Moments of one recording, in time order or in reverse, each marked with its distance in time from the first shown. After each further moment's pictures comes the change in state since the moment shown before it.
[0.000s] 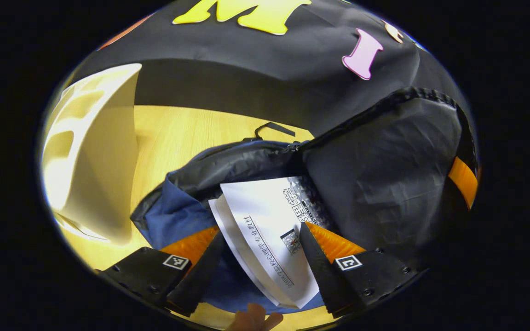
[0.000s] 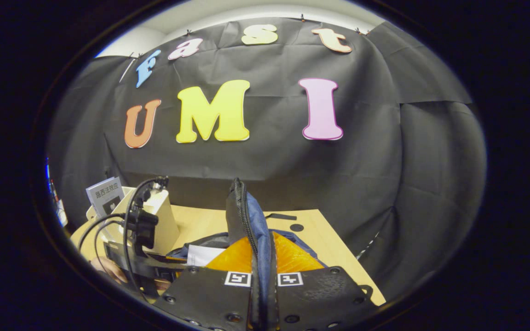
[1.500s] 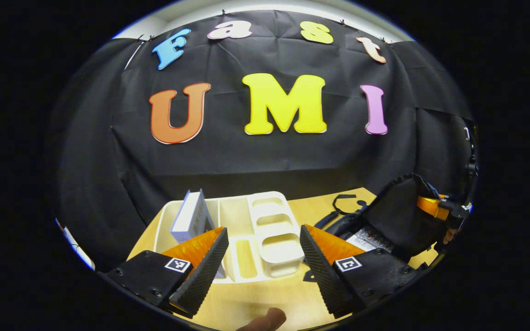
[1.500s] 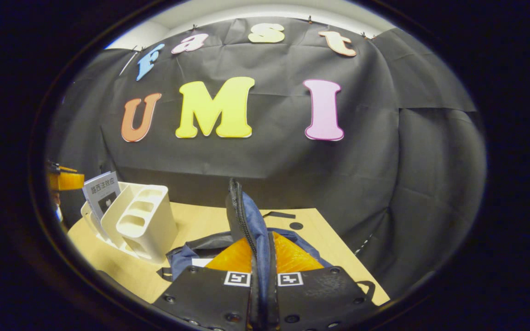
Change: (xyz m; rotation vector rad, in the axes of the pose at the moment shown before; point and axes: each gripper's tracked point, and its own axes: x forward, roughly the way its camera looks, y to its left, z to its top) left arm -0.294 0.145 0.138 0.254 -0.421 0.455; right arm -0.001 0.027 -0.005 -0.028 0.009 -0.049
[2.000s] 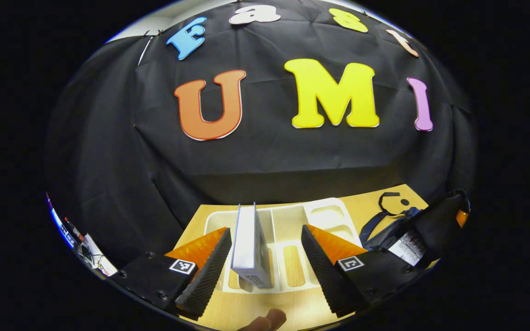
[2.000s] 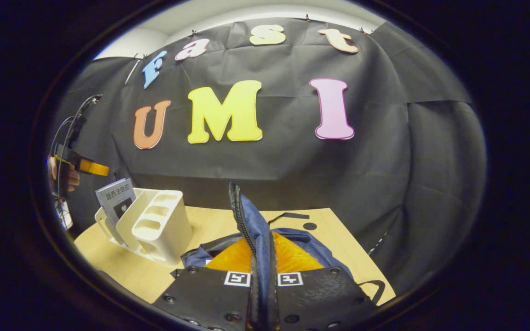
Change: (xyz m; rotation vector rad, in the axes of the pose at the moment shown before) left arm 0.064 0.105 0.024 0.011 0.150 0.190; right arm -0.007 0.005 0.002 0.038 -0.005 0.104
